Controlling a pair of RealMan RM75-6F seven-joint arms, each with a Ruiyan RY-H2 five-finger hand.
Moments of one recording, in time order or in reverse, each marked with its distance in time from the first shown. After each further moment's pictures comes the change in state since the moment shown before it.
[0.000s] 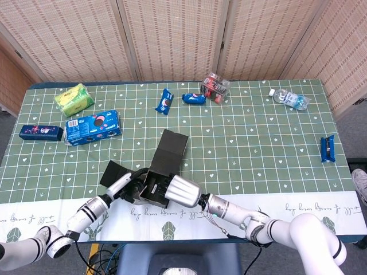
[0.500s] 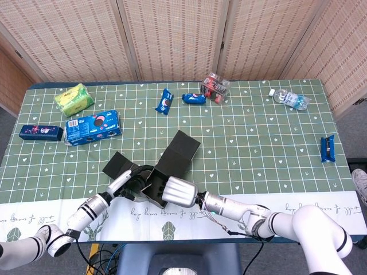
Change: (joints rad) left arm -0.007 0.010 -0.018 -0.019 -0.007 0.008 0.009; right arm 0.079 0.082 -0.007 -0.100 0.000 -0.121 0.041
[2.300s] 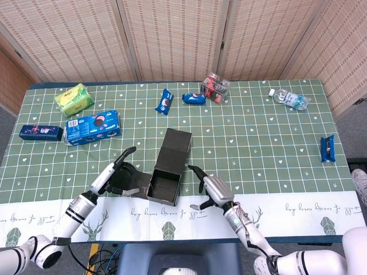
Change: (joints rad) left arm 0.111 0.141 -0.087 -0.239 -0.056 0.167 0.242; right arm -0.340 0.154 0.148 -0.724 0.892 -0.008 -0.044
